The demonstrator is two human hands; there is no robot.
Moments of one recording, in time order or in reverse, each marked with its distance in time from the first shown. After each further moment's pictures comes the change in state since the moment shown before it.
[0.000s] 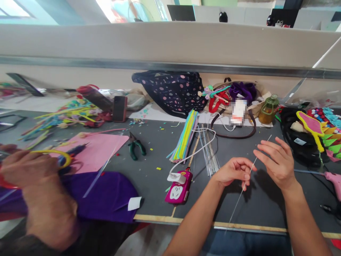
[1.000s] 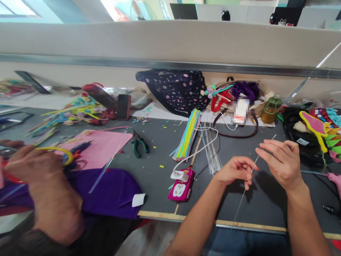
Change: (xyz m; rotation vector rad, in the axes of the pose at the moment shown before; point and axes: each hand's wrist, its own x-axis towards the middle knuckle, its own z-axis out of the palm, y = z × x) left_hand -0.002 -0.001 0.000 0.029 -0.017 0.076; right_hand 0.017 -0.008 -0.013 -0.034 -0.070 0.023
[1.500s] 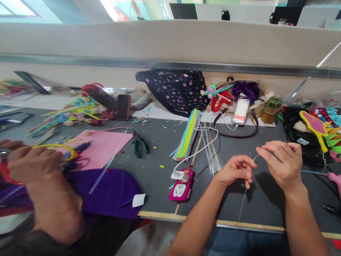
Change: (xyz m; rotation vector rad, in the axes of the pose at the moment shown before) left_hand 0.001 -0.006 -0.002 -0.022 0.012 0.087; right_hand 0.004 -0.007 0.000 -0.103 0.027 0.054
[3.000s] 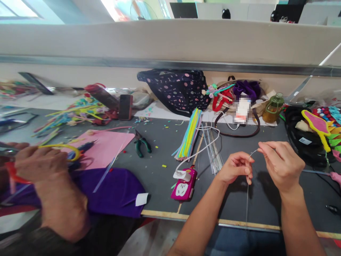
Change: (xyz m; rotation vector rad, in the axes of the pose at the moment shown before) left_hand -0.001 0.001 -0.003 0.004 0.030 0.135; right_hand 0.005 -0.016 0.003 0.008 0.021 0.111
